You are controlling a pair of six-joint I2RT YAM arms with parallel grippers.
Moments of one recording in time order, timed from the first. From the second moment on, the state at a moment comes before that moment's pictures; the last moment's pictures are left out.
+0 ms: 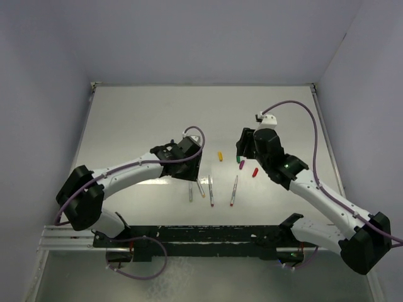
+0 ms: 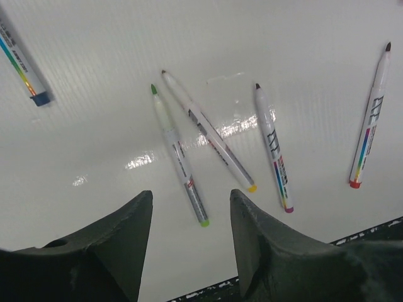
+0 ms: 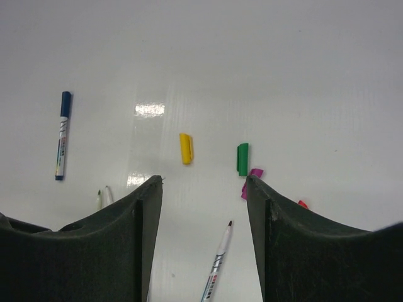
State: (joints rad) left arm -0.83 1.50 1.02 -0.59 -0.12 -0.61; right arm 0.61 1.06 0.83 -0.30 0.35 0.47
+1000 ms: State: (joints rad) left arm -0.89 1.67 0.98 -0.59 -0.12 -0.68; right arm 0.61 0.98 0.79 -0.31 0.37 0.50
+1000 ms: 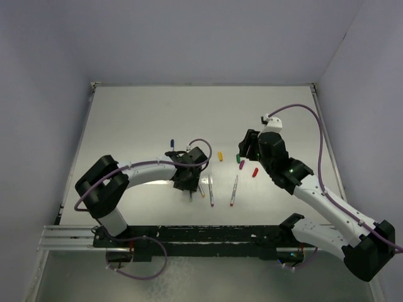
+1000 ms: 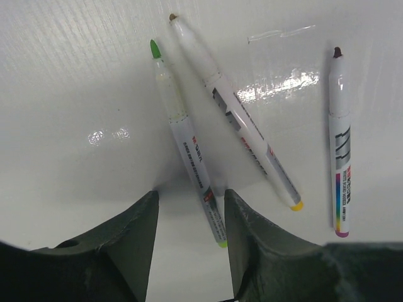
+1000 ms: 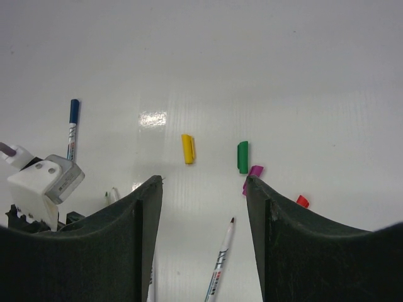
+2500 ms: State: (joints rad) left arm -0.89 1.72 1.02 -0.63 -0.14 -0.64; right arm 0.61 0.98 0.79 -0.31 0.34 0.51
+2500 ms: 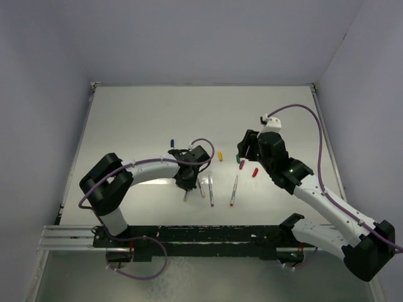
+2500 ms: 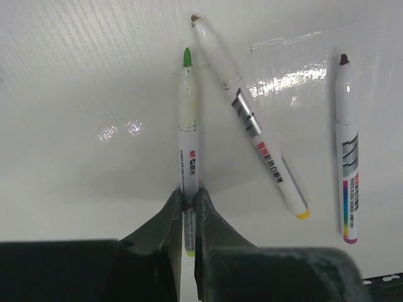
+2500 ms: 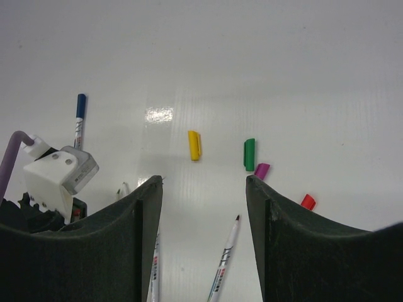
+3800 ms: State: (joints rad) left arm -0.89 1.44 0.98 -0.52 -0.14 -0.60; right arm 0.47 1.49 0.95 -0.35 0.26 0.40
